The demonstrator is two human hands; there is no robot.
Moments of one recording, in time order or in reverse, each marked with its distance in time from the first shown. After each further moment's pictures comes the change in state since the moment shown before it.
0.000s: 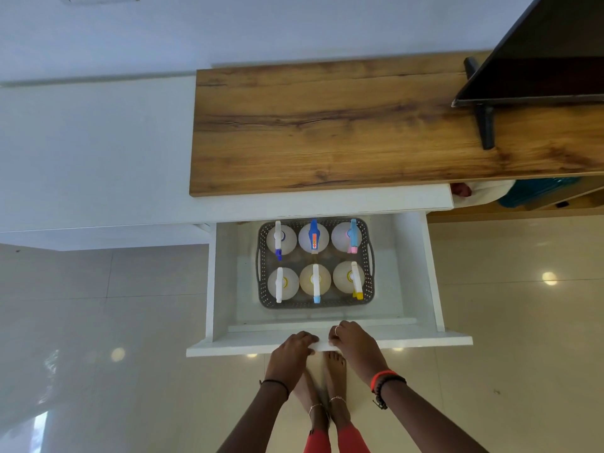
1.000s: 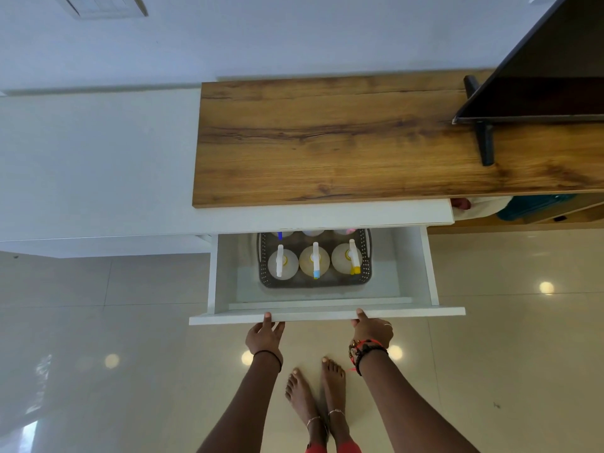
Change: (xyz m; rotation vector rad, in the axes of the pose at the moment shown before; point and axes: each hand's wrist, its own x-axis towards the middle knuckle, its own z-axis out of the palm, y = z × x) left_hand 0.037 -0.008 -0.052 -1.807 0.600 -0.906; right_hand 0.050 -0.009 -0.049 1.204 0.347 1.035
